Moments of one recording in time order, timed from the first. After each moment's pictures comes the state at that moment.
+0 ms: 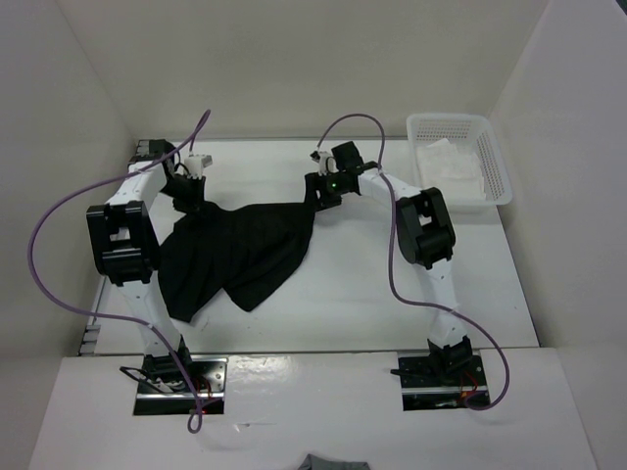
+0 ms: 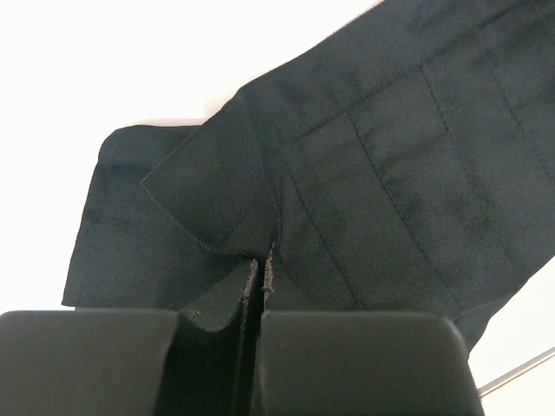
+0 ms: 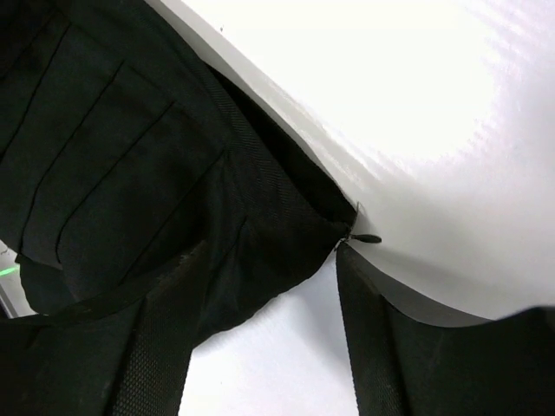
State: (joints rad) left arm 0.16 2.03 1.64 -0.88 0.44 0.34; right arm 0.40 2.32 1.81 -0.40 -0.58 0.13
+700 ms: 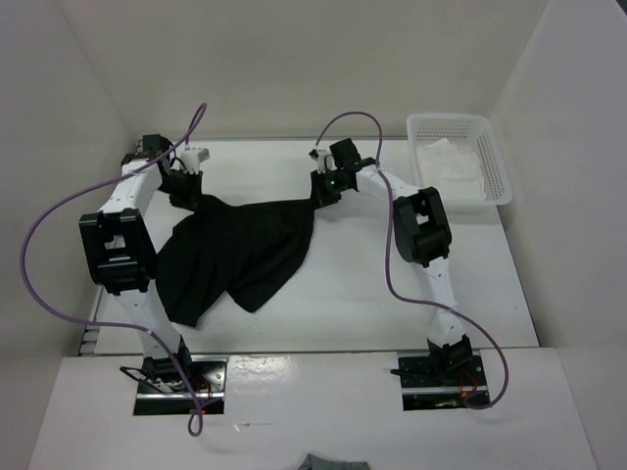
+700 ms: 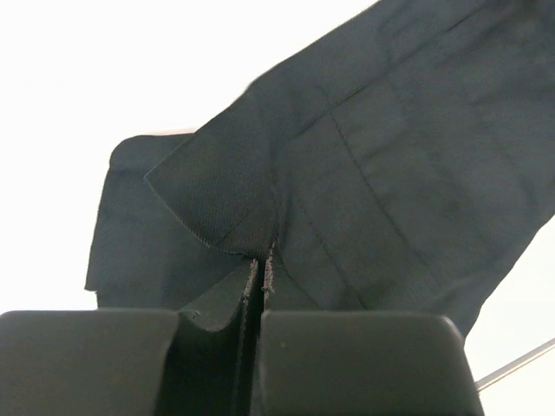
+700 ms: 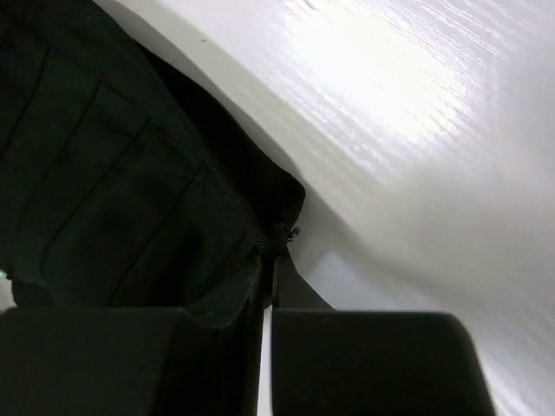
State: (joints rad) left arm 0.16 1.96 1.61 -0.88 0.45 0.34; right arm 0.41 2.39 1.91 -0.45 -0.57 0.11
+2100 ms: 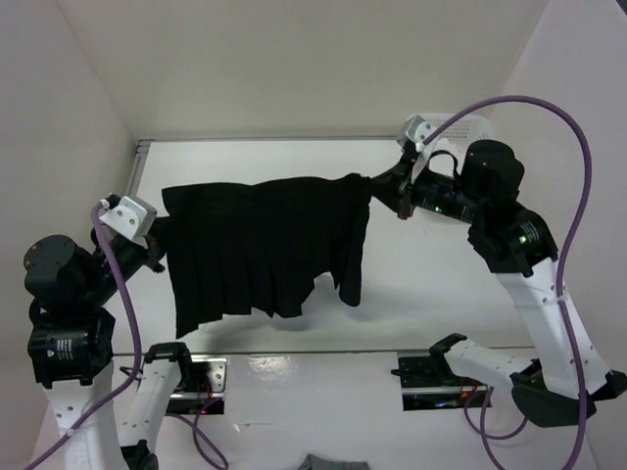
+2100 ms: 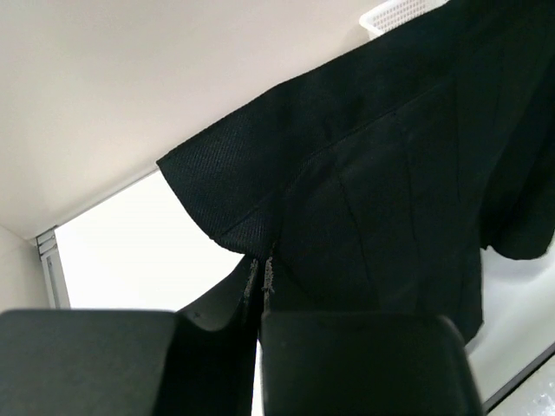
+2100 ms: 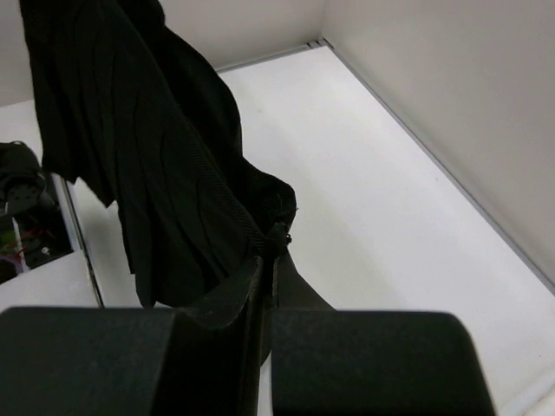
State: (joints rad) left arm 0.12 0.61 1.29 -0.76 0.62 0.23; right arm 0.46 1.07 1.56 -0.64 -0.53 -0.19
